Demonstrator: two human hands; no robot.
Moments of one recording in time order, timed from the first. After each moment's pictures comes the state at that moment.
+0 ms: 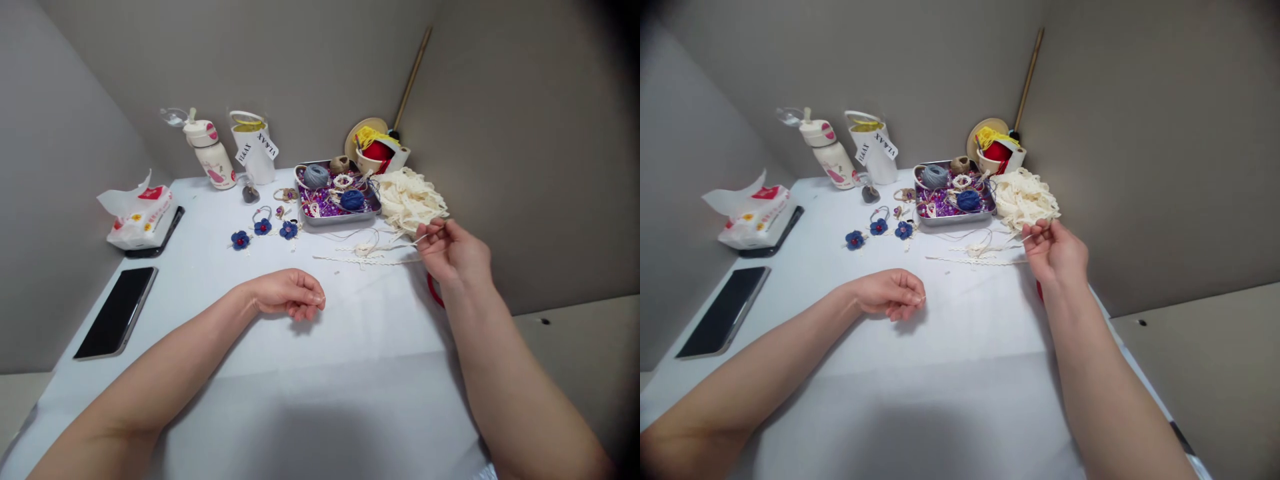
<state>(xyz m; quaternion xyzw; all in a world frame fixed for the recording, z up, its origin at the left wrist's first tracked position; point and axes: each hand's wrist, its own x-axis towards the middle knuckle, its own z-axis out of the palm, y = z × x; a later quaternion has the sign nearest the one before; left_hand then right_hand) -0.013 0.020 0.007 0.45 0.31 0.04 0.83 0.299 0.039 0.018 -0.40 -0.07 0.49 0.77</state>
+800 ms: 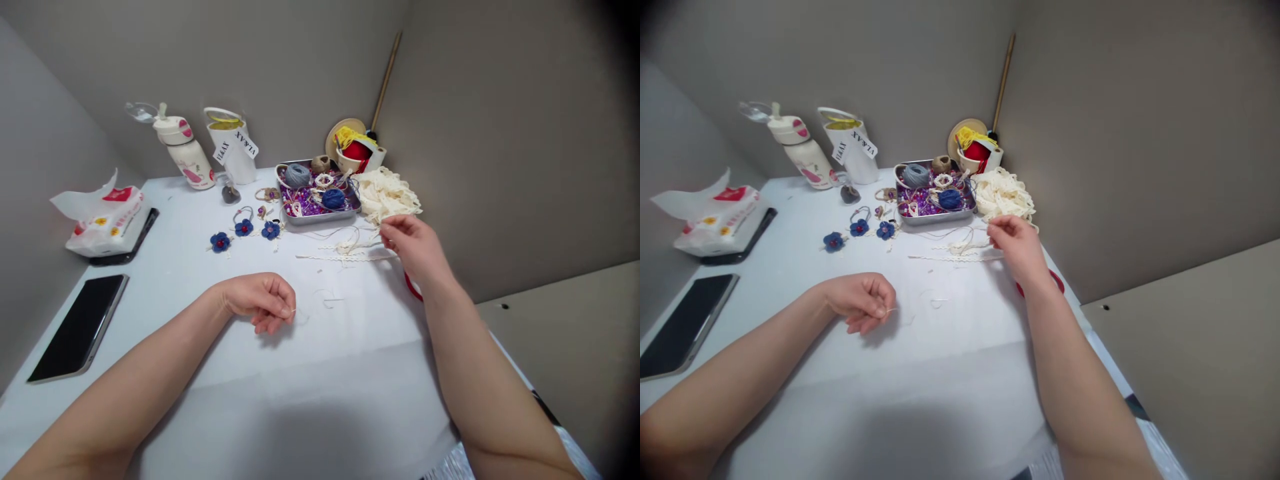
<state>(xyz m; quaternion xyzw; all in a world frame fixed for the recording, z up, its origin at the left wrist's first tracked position) -0.030 0.027 0.006 0.47 0.23 -0.05 0.85 0.295 0.023 0.015 -0.57 -0.45 0.40 0.56</state>
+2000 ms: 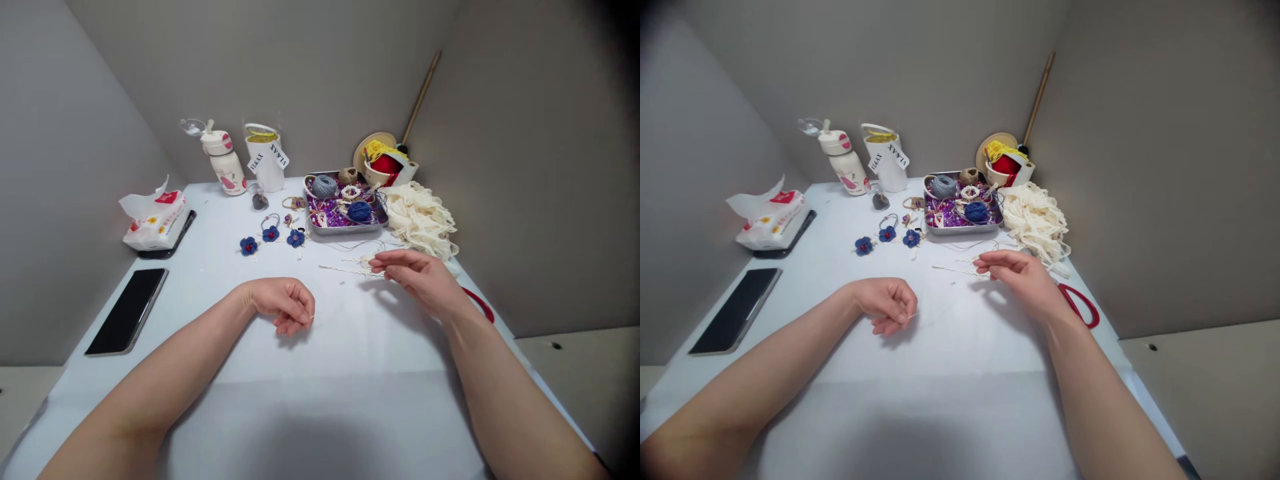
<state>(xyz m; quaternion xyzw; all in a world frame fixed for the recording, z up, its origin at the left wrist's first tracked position) -0.035 0.033 0.003 0.49 0.22 -0.06 0.84 0.270 0.005 0.014 -0.51 -0.50 0.53 0.46</state>
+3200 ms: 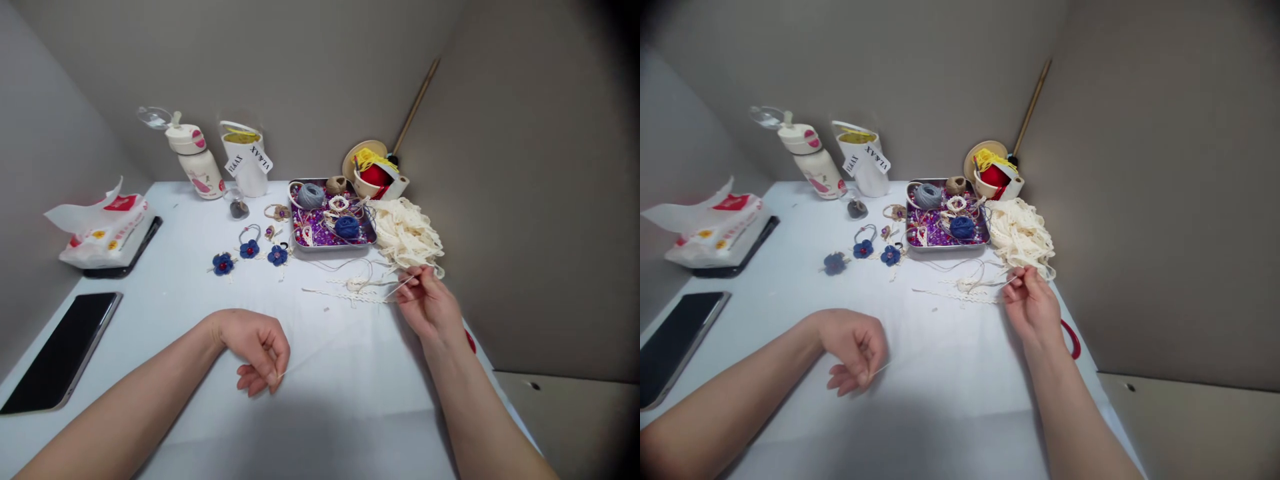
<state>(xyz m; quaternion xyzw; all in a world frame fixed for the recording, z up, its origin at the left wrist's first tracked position) -0.036 0.041 0.011 0.48 0.15 -0.17 0.85 0.290 0.032 0.001 -0.36 -0.15 0.59 0.71</state>
